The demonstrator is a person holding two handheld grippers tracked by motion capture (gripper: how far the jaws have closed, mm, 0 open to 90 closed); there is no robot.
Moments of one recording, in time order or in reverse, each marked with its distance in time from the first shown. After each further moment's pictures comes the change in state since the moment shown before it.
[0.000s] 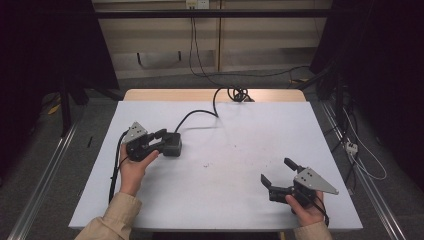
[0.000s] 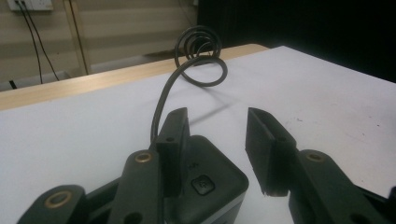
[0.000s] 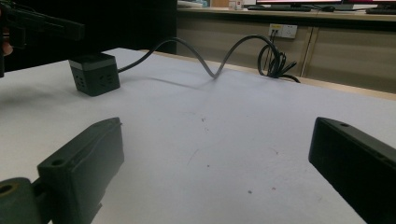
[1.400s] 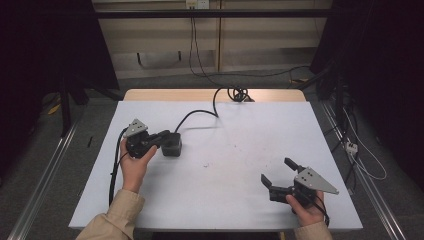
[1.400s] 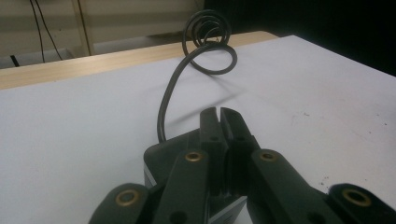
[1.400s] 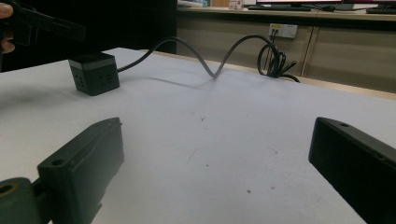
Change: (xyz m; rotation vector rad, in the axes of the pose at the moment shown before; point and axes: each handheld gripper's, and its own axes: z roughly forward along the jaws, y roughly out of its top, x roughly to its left) left arm 0.003 0.007 0.003 0.064 0.012 -0.053; right arm -0.001 0.000 0.000 0.001 0.002 0.005
